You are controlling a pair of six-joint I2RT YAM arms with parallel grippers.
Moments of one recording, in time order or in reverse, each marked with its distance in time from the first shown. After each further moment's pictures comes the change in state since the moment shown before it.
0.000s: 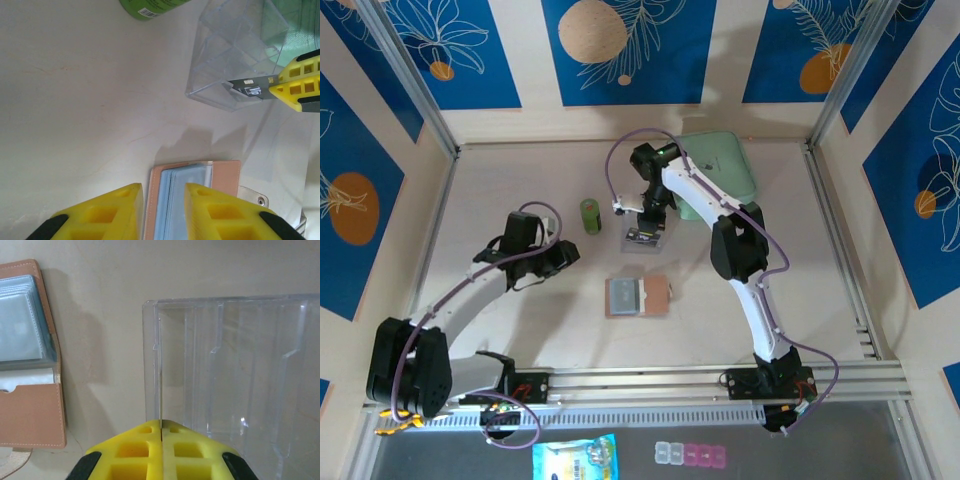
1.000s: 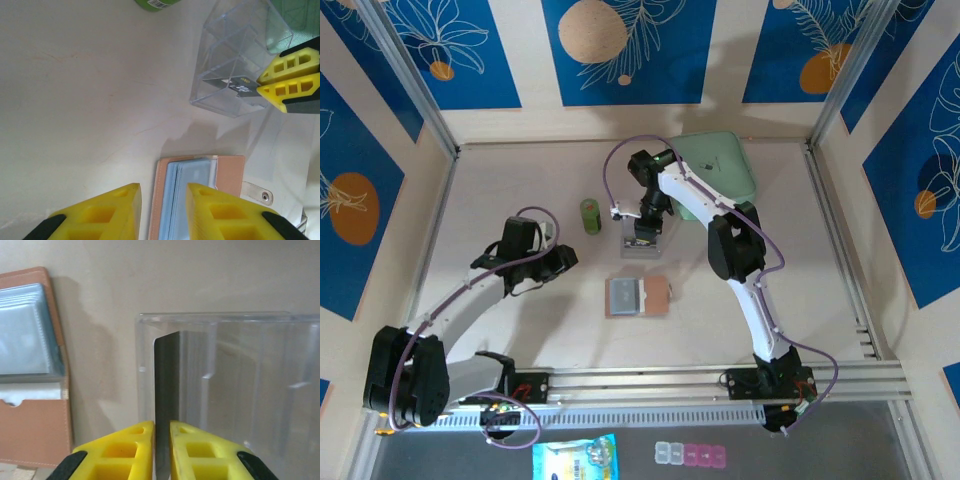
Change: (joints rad) left arm 0.004 -0.037 -0.037 -0.002 0.000 -0.008; right arm 0.006 0.016 -0.045 0.049 -0.023 0.016
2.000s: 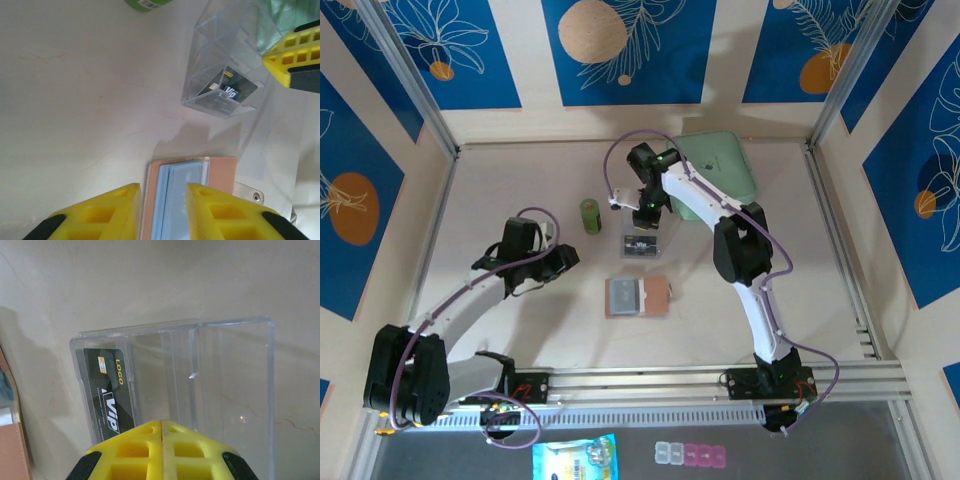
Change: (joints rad) left arm 0.000 0.007 -0.019 0.060 0.031 -0.023; right arm 0.011 -0.088 -0.087 0.179 0.083 0.124
